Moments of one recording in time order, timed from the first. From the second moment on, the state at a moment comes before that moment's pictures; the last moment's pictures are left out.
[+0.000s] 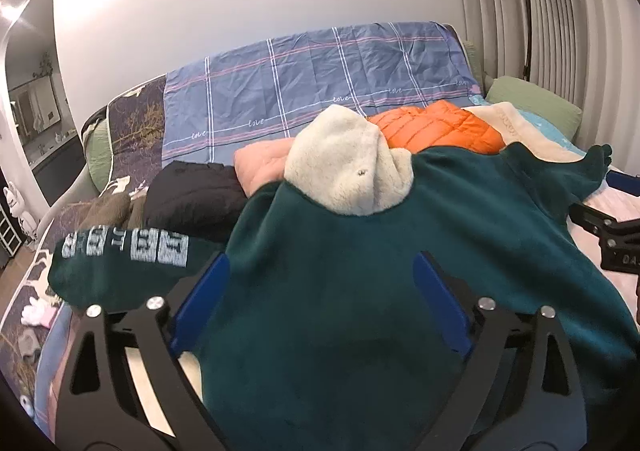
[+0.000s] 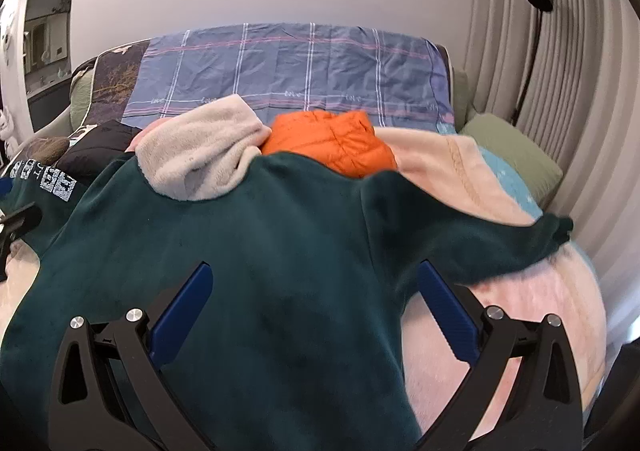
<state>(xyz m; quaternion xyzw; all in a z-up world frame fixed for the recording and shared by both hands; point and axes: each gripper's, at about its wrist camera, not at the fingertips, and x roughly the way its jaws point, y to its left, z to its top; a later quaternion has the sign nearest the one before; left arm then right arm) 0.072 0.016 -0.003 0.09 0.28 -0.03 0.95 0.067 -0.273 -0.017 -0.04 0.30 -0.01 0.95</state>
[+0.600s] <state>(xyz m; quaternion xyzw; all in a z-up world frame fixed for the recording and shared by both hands) 0.242 0.023 0.020 0.07 0.32 -0.06 0.94 0.160 -0.269 0.007 -0.02 0.27 0.06 0.96</state>
